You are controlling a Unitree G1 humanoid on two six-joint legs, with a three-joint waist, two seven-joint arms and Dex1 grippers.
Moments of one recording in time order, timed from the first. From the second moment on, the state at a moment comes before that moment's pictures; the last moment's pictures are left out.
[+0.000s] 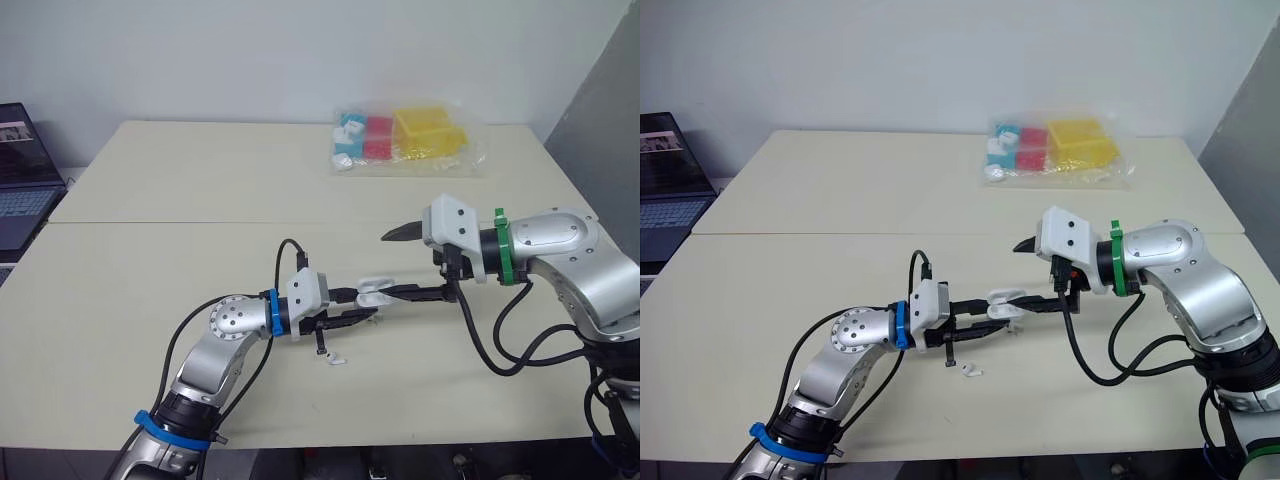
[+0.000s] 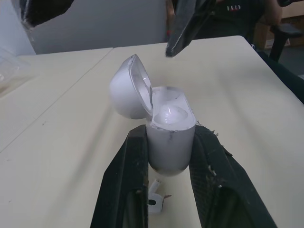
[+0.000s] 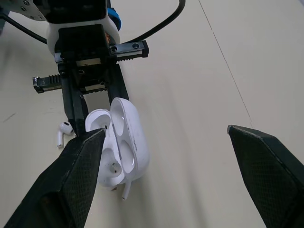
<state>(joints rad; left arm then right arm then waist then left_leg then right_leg) -0.29 0.39 -0.23 -0.13 -0.28 0.08 -1.01 -0.67 -0.81 0.18 -0.43 0.40 0.72 1.11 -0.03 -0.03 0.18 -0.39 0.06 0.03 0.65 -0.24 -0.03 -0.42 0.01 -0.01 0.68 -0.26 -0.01</state>
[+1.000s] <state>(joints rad) -0.05 0.64 0.12 -0.24 -0.41 0.21 -0.91 -0.57 -0.65 0.45 -0.11 0.12 0.49 1.01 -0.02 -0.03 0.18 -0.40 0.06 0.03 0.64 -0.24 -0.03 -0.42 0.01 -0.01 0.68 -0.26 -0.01</state>
